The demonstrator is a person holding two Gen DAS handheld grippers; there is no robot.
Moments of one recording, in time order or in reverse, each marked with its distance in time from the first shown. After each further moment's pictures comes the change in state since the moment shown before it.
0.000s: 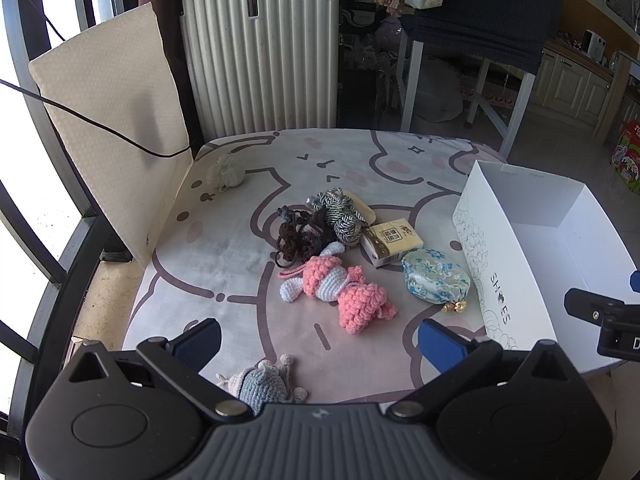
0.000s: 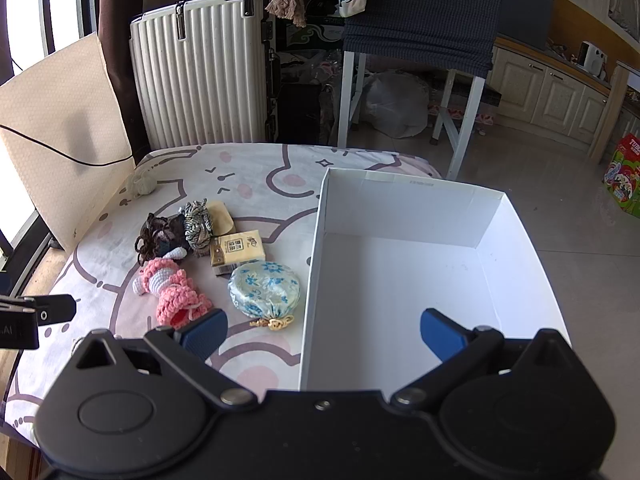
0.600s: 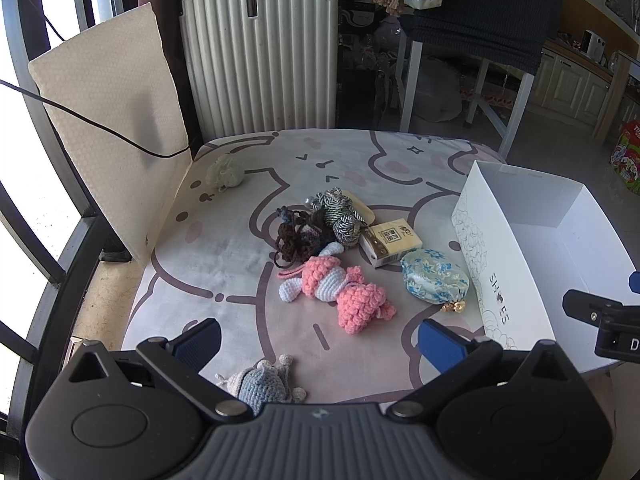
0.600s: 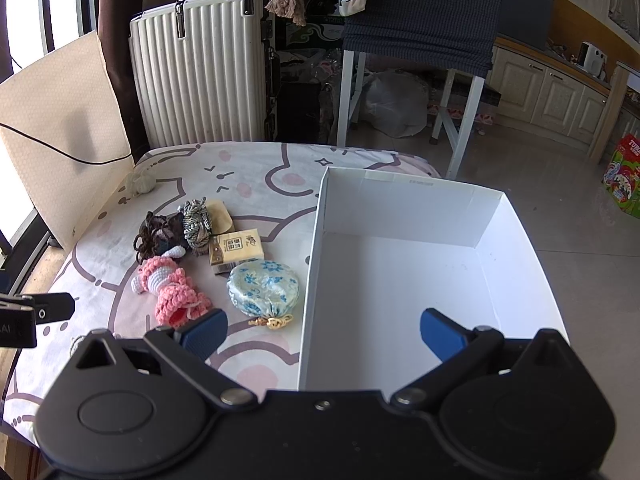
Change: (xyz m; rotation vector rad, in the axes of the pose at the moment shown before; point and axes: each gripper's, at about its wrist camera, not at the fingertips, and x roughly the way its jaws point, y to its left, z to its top) left arm 0.000 0.000 0.001 0.007 0.000 -0.004; right arm 0.001 0.000 -0.001 -0.006 0.002 0.010
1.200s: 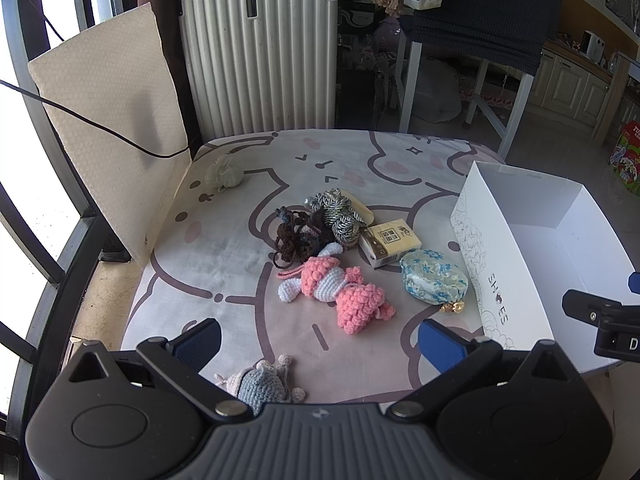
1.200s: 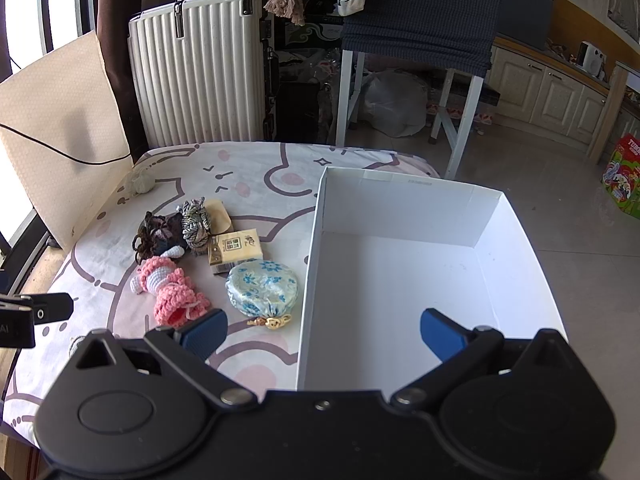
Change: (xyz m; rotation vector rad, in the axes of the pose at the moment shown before) left arm 0.000 0.000 0.000 0.006 0.000 -0.004; right arm 0.000 -0.001 0.000 -0.010 0.004 0.014
